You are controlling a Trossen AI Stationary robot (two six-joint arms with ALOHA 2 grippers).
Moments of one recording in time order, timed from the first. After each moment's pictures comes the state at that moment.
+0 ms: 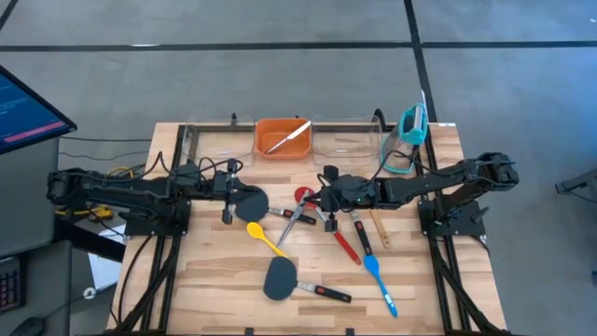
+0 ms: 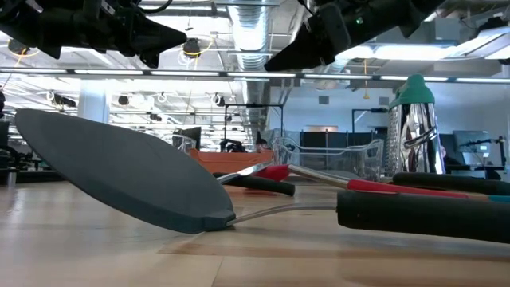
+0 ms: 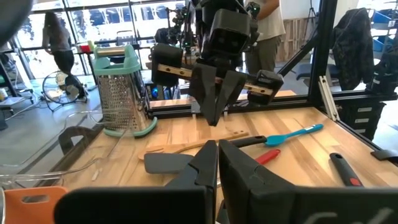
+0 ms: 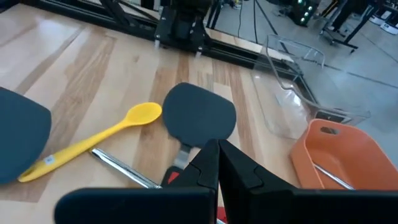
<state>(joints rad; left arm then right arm) 0.08 0.82 0.30 0.49 0.07 0.09 0.09 1.49 0.85 0.23 0.21 -0.24</state>
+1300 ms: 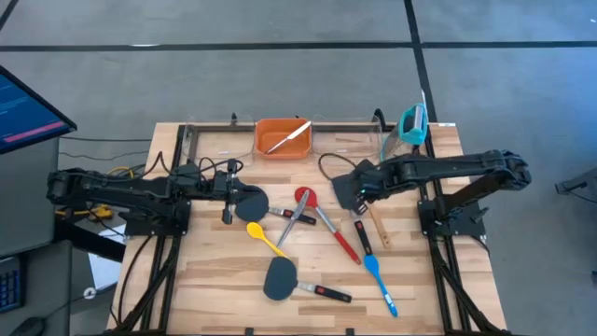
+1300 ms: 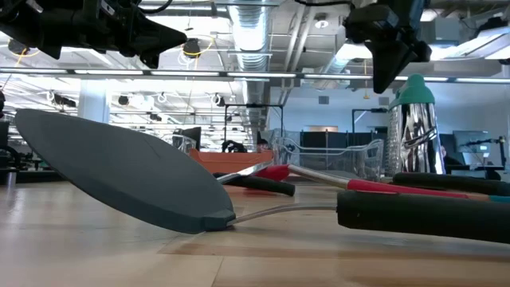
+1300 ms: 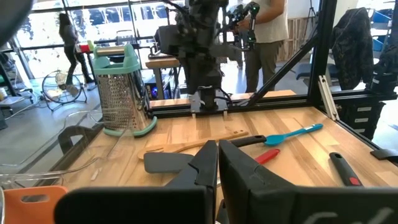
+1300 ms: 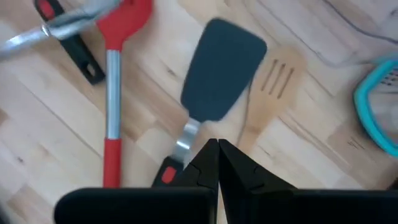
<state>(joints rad) 0.08 0.82 0.30 0.48 0.07 0.09 0.05 1.36 1.19 -1.13 0.27 0.83</state>
